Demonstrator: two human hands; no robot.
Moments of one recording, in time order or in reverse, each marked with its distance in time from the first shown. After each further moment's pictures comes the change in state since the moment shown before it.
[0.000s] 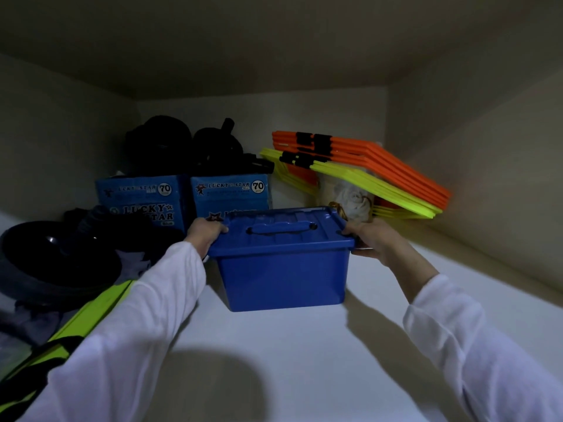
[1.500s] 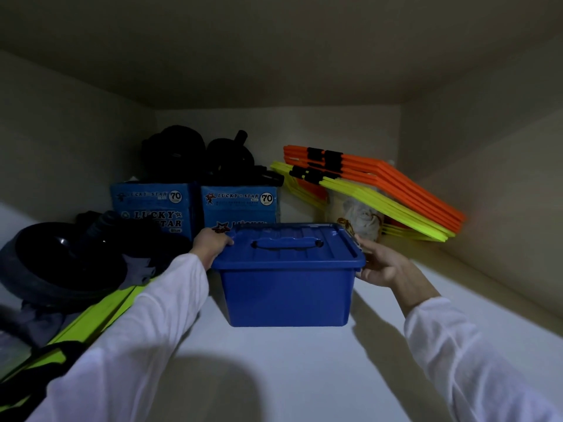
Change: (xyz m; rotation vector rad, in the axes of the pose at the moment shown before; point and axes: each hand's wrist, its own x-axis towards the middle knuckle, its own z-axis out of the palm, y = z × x) left_hand 0.005 -0.005 0.001 0.008 0.004 0.005; right_hand 0.044 0.021 -0.009 0.645 -0.337 0.295
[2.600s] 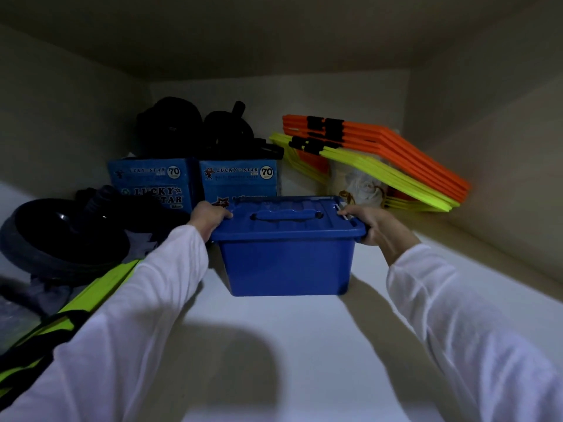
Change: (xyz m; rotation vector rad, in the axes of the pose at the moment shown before) left_hand -0.001 -0.001 -0.002 -0.012 0.030 -0.021; right_hand 0.017 -0.003 0.023 -0.364 0.100 -0.061
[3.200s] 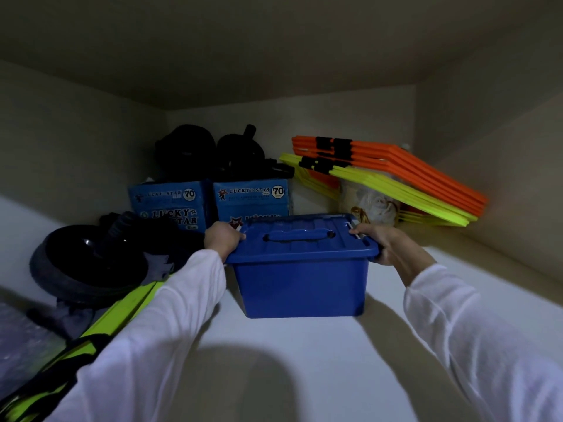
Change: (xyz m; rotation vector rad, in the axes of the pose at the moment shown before) left_hand -0.005 0.007 0.001 0.441 0.073 0.080; right_hand 0.002 0.001 -0.001 -0.016 0.001 0.004
